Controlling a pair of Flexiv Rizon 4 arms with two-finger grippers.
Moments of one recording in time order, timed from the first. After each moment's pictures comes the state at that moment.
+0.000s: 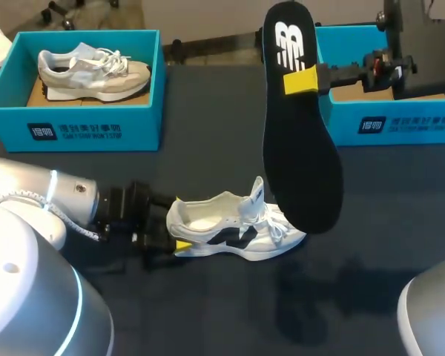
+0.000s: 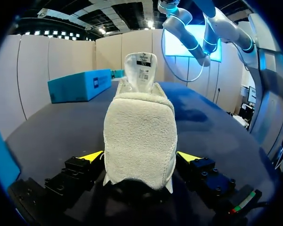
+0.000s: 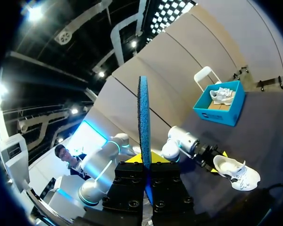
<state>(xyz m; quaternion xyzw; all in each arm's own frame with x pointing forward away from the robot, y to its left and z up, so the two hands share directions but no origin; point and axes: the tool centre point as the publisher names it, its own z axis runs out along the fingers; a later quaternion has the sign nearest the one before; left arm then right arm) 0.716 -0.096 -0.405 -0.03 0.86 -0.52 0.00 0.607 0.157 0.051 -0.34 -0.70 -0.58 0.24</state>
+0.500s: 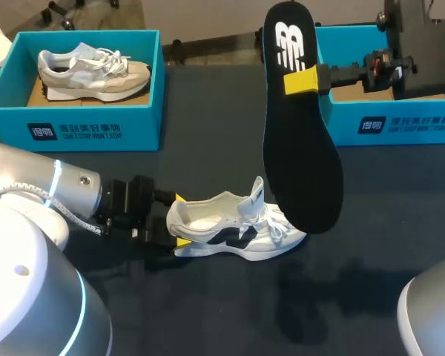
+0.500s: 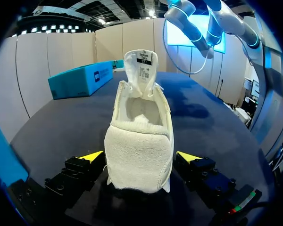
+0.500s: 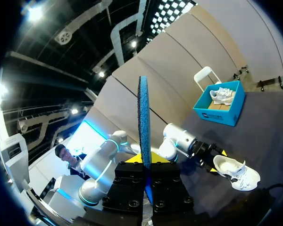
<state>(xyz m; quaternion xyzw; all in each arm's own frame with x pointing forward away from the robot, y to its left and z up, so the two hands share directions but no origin) 0.715 -0.094 -0.394 -0.03 0.88 -0.47 0.02 0.607 0.156 0.051 -0.34 -0.70 -0.58 0.24</state>
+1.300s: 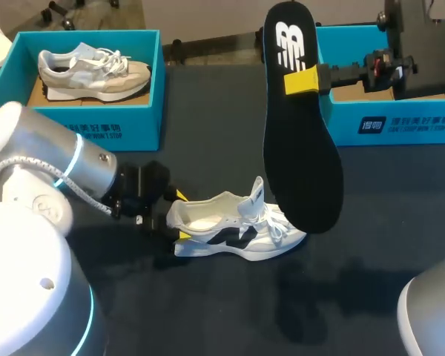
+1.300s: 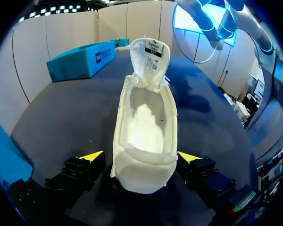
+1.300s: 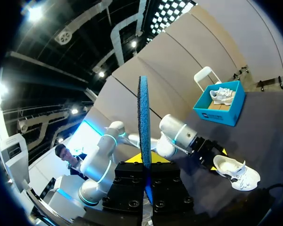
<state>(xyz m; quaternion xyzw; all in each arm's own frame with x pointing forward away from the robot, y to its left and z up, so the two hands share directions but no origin) 0.719 -0.089 -0.383 -0.06 0.93 -0.36 -0.01 0.606 0.156 0.051 -0.35 -0.70 -0.58 0.24</state>
